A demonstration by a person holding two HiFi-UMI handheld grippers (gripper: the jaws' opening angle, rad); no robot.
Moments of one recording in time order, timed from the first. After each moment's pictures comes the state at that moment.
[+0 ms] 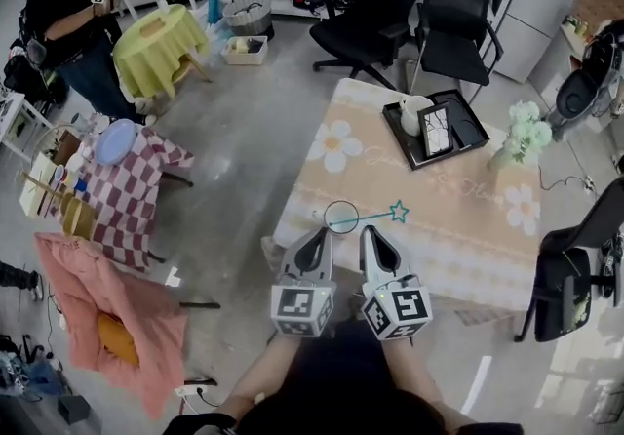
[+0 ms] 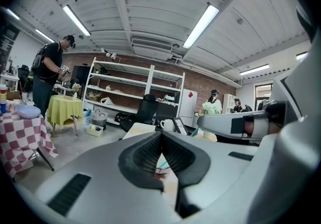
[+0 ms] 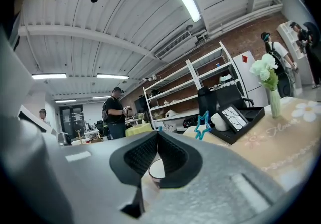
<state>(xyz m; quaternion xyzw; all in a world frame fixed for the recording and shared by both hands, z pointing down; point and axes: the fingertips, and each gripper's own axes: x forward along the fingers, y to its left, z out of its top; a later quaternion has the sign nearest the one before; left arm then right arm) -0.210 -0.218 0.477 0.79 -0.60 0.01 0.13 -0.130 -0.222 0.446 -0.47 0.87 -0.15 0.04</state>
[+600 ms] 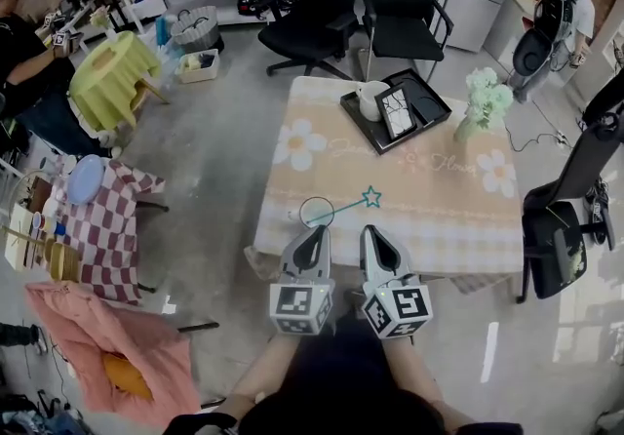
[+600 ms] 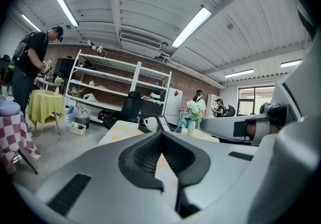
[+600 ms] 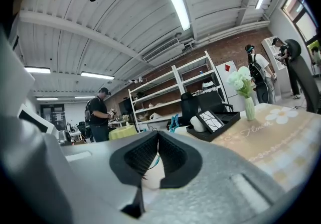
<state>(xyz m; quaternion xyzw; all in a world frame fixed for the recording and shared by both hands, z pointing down) -0.169 -0.217 0.479 0.84 -0.52 0.02 0.14 -0.085 -0.203 0.451 -0.56 0.81 -0.15 0.04</state>
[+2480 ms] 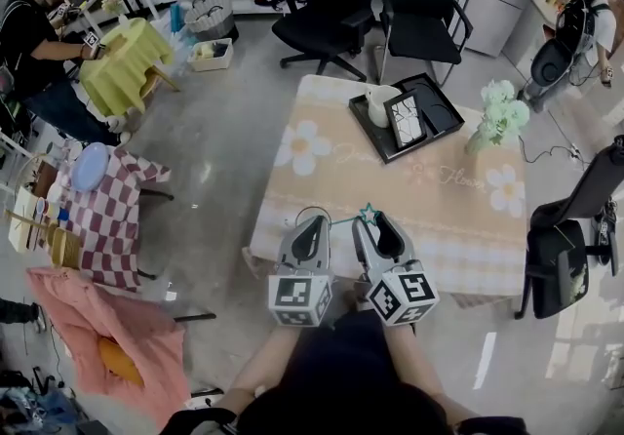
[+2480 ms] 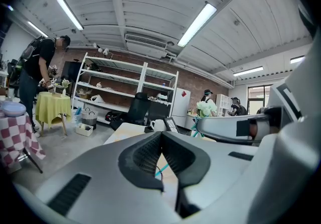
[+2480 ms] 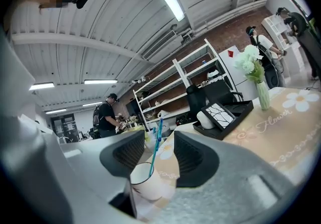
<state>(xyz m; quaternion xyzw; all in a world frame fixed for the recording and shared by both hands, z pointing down) -0.161 -0.263 0.478 0.82 -0.56 0.01 0.14 -0.072 -0.260 0.459 -0.51 0.84 -0.20 0.06</state>
